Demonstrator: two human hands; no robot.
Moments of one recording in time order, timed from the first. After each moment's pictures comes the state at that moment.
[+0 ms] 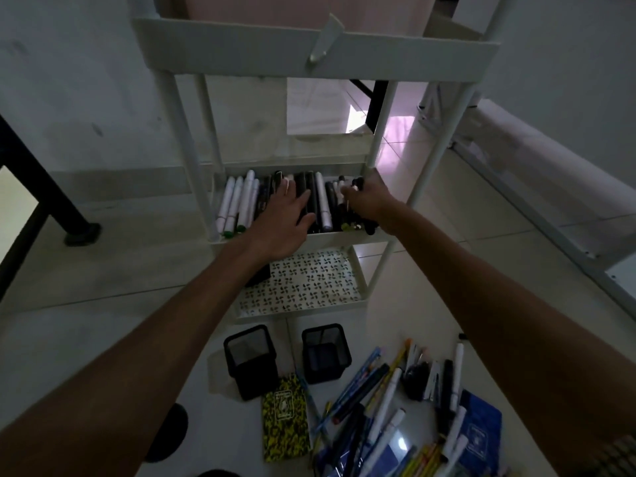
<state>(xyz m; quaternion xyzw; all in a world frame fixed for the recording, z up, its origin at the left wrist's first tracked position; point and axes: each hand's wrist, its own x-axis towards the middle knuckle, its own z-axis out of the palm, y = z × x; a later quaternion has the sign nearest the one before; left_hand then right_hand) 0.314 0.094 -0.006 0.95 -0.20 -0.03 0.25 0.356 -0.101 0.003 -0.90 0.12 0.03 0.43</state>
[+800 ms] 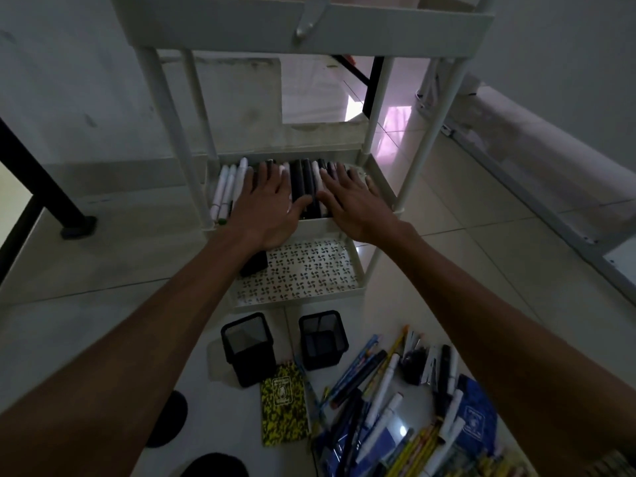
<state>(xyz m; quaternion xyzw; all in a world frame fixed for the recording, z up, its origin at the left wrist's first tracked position) 0.308 0.101 -0.006 0.98 -0.18 0.03 0.09 0.304 -0.088 -0.009 -0.99 -0.10 0.00 0.13</state>
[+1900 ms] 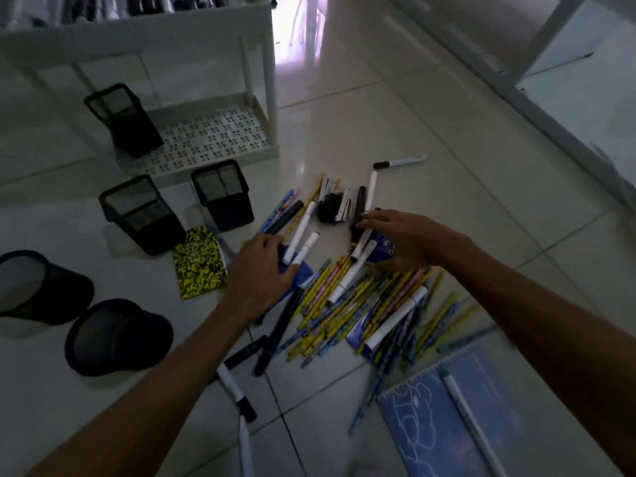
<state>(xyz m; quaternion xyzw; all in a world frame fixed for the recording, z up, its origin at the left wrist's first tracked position) 0.036 0.004 -0.219 0.95 -0.21 -0.09 0.20 0.003 -0.284 -0.174 -0.97 -0.11 0.21 0.01</state>
